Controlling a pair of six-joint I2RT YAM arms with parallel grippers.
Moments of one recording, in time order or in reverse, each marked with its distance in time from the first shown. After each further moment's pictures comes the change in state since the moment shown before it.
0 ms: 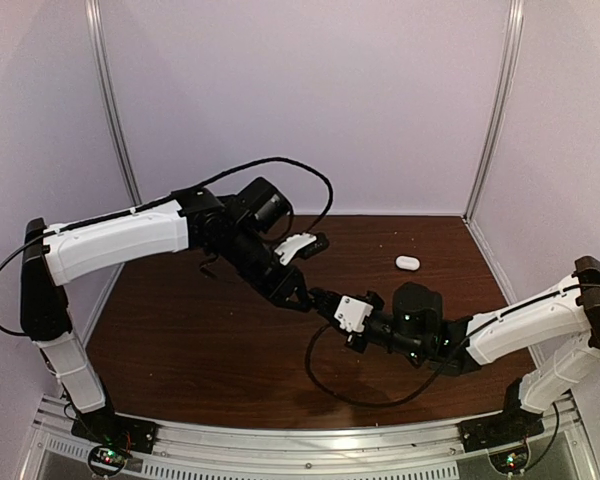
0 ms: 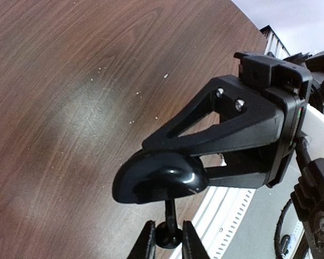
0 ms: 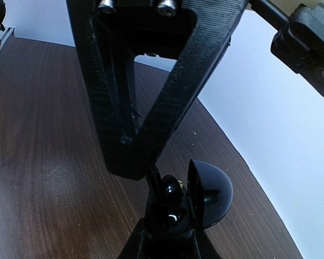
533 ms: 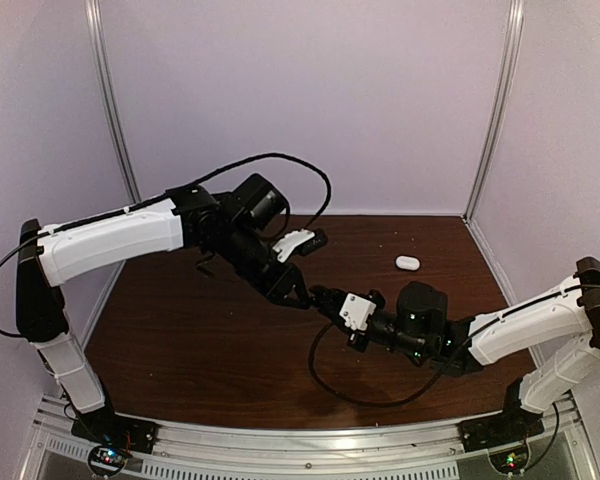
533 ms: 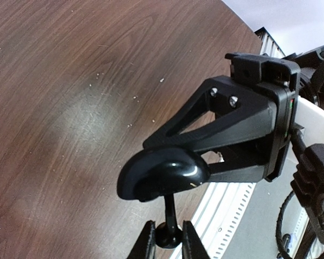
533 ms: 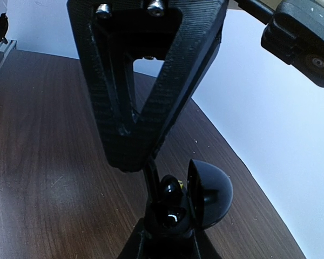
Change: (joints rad) left arm 0.001 -0.023 -0.007 0.007 0.007 0.014; right arm -0.012 -0.010 -0.021 0.051 -0.037 0.021
